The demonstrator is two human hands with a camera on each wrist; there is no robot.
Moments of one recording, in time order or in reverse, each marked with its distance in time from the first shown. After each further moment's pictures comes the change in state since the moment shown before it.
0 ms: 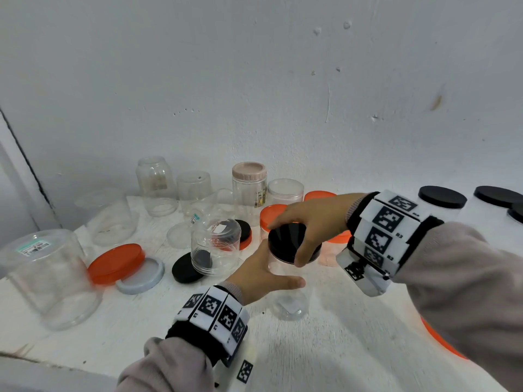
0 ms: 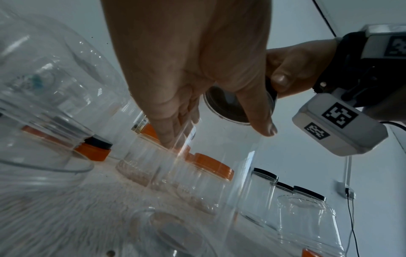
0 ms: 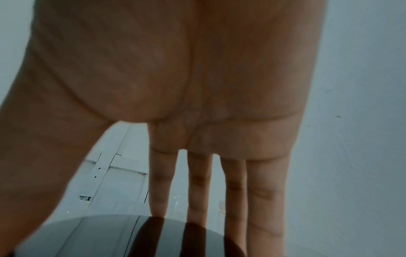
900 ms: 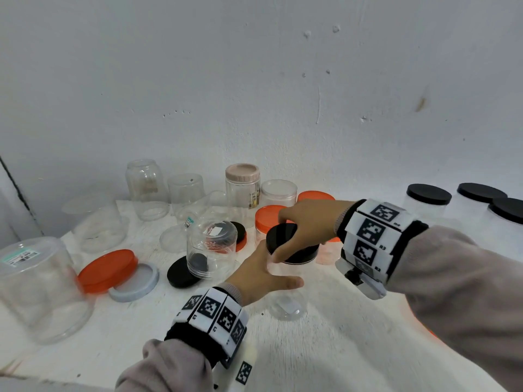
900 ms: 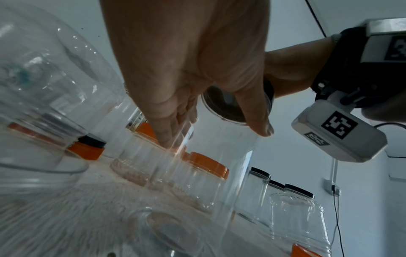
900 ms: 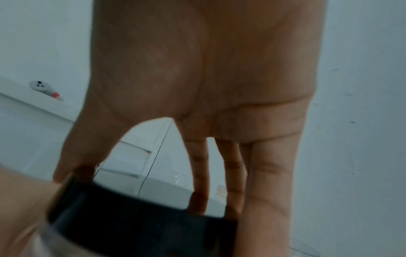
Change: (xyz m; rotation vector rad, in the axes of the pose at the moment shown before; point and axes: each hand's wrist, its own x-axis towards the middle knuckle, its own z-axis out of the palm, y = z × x) left_hand 0.003 -0.004 -0.005 0.048 -0.024 0.001; right_hand 0.005 -0.010 0.011 -0.038 0.094 0.191
